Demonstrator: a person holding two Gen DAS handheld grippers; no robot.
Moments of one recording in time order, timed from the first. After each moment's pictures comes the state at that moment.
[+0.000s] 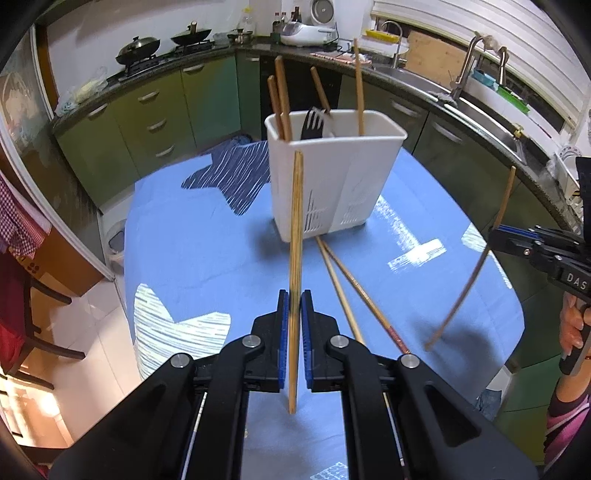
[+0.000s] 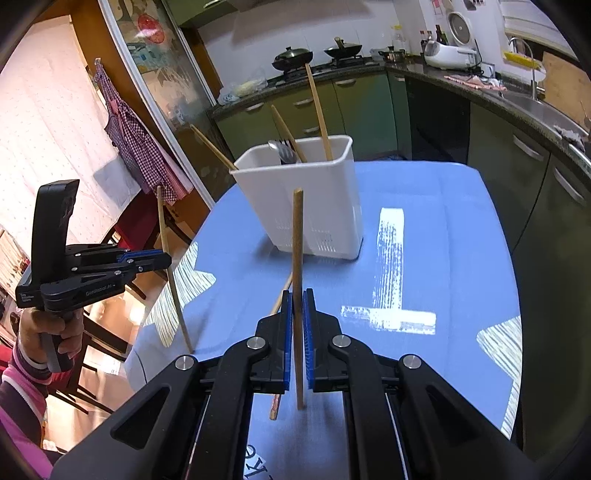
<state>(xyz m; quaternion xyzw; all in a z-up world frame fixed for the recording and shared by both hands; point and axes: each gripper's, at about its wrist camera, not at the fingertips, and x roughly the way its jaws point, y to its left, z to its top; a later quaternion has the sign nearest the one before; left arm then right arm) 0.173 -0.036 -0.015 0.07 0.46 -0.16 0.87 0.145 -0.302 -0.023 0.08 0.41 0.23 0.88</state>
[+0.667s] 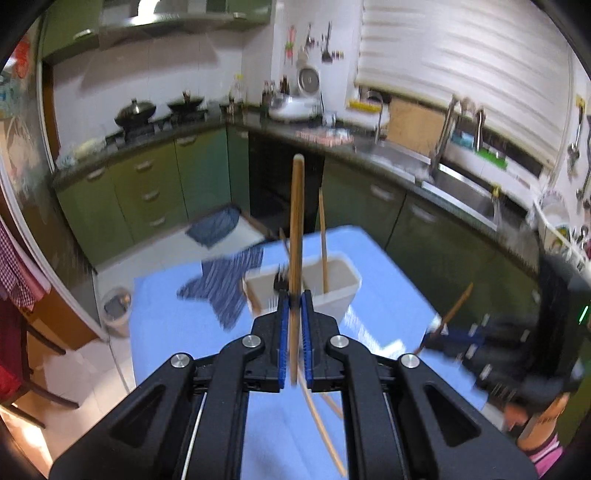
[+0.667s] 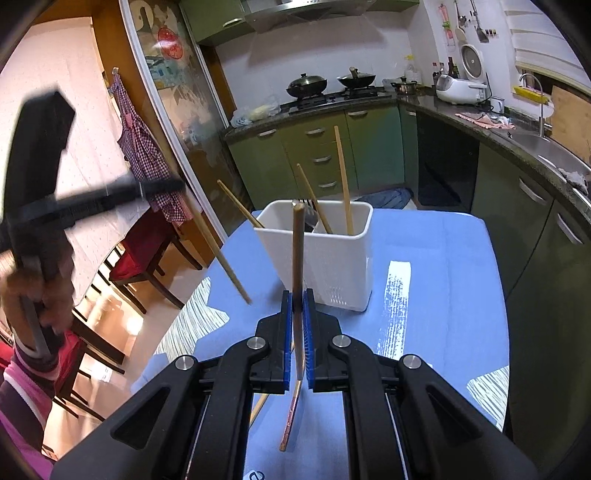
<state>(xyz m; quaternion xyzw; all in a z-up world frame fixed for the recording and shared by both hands) 0.203 -0.066 0.108 0.04 0.34 -0.18 0.92 0.155 -0.291 0.023 0.07 0.37 0.24 0.90</state>
